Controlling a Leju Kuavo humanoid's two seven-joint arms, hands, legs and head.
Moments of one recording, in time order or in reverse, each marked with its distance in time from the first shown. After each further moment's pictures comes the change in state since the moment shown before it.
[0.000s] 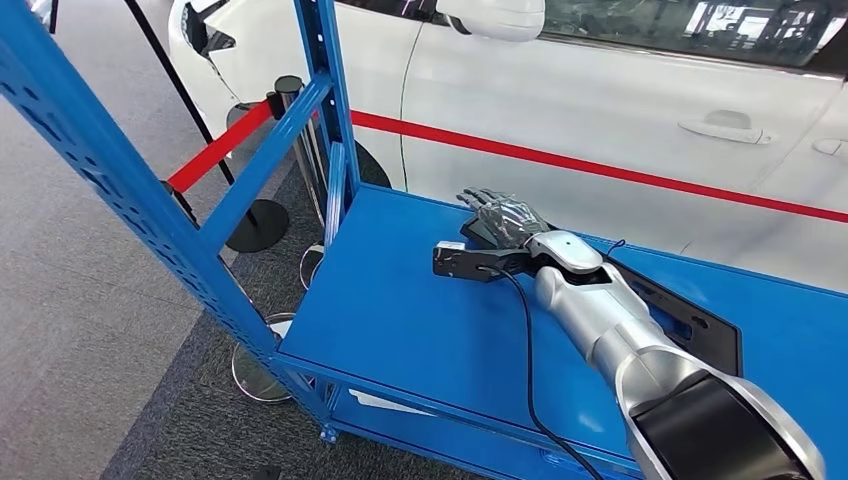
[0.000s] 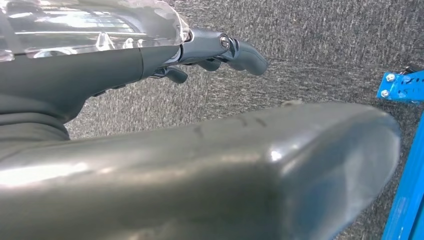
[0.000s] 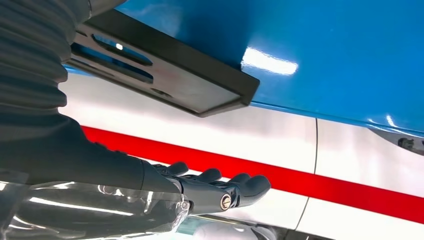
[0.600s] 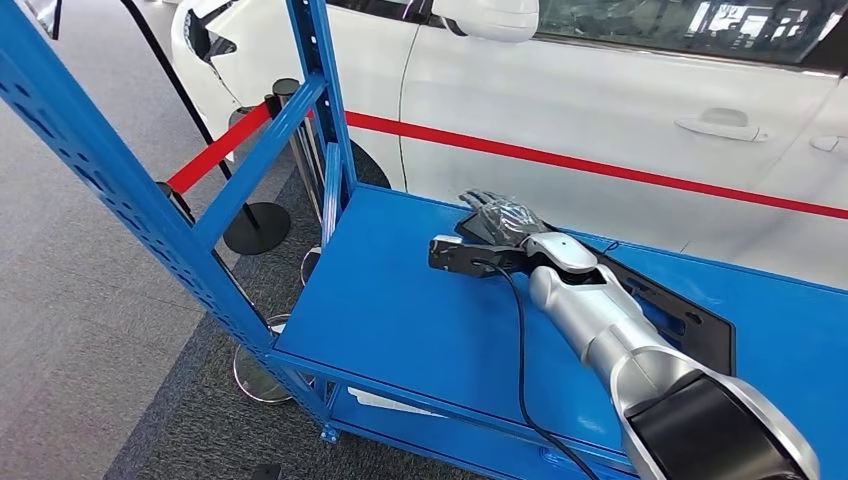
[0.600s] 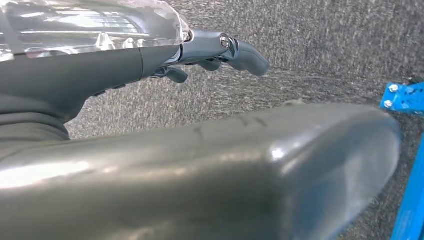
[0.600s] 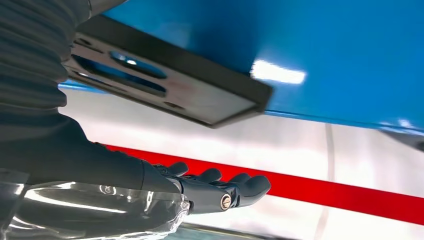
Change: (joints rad) left arm -0.003 0.001 -0.003 0.000 0.005 0.041 0.015; right arm -0.002 0.009 0.005 0.007 -0.053 0.027 0.099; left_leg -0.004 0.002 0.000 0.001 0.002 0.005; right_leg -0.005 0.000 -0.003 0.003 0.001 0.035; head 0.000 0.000
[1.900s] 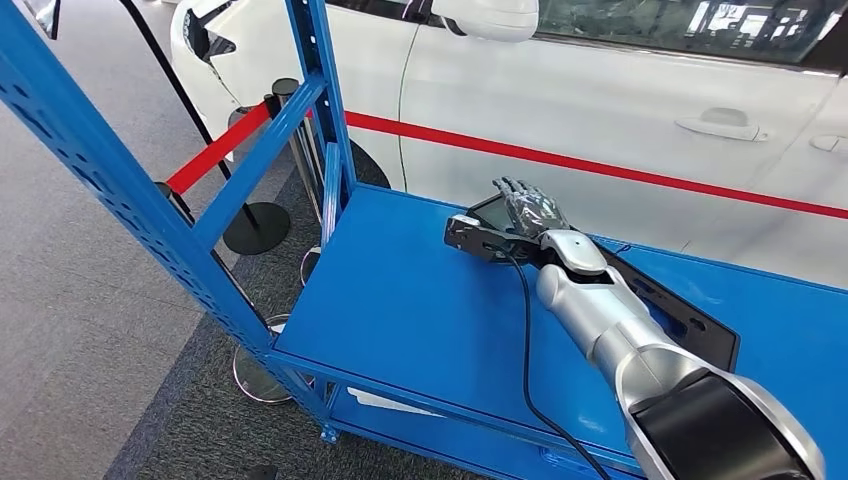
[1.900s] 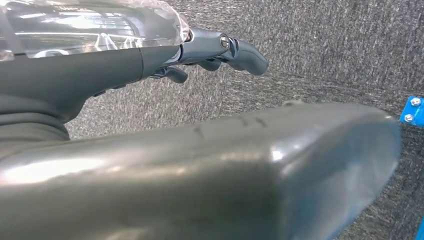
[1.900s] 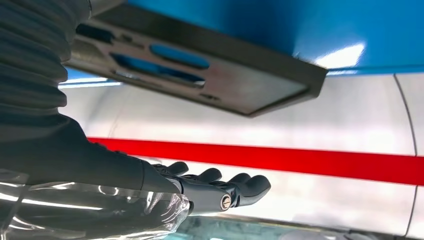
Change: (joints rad) left arm -0.006 -0.005 -0.002 0.000 0.026 0.041 0.046; right arm -0.003 -0.001 -0.034 0.025 0.003 -0.109 0.156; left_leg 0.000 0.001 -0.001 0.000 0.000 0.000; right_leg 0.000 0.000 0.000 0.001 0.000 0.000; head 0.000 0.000
